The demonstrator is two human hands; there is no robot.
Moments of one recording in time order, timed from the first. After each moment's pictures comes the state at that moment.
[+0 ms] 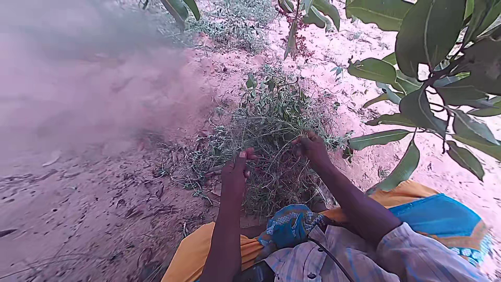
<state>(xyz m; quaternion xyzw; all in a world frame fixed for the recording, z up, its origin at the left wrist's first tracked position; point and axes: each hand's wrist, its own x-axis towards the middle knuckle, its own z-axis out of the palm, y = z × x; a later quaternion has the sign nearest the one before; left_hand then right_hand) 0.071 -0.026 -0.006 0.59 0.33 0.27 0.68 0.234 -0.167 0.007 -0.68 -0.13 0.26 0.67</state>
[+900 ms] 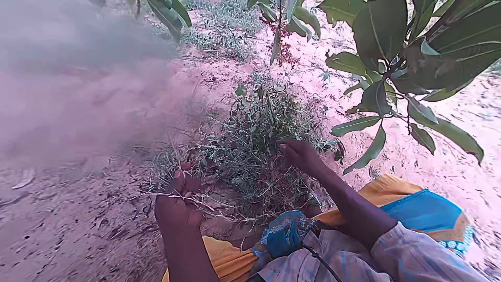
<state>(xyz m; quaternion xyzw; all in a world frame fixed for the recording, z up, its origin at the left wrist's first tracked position) 0.025 0.014 0.005 0.42 0.29 0.44 0.74 0.236 -0.178 0.035 -0.79 -0.39 0.22 0.42</state>
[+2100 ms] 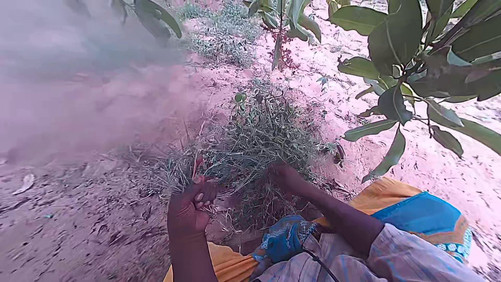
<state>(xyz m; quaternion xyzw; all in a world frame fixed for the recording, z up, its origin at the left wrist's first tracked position) 0.028 0.005 0.008 0.43 0.20 0.36 0.80 0.209 -0.161 -0.010 -0.78 -0.45 0.27 0.35</state>
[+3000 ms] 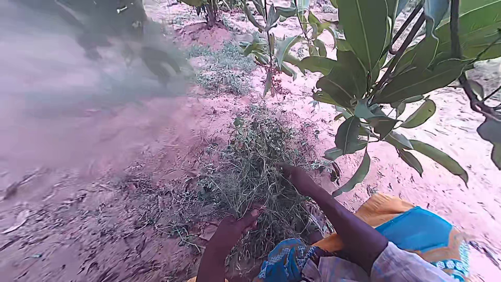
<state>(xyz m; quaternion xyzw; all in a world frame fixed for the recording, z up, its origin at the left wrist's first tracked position) 0.050 -0.040 0.012 0.64 0.20 0.10 0.74 0.254 -0.176 0.029 -0.83 -0.37 0.23 0.34</state>
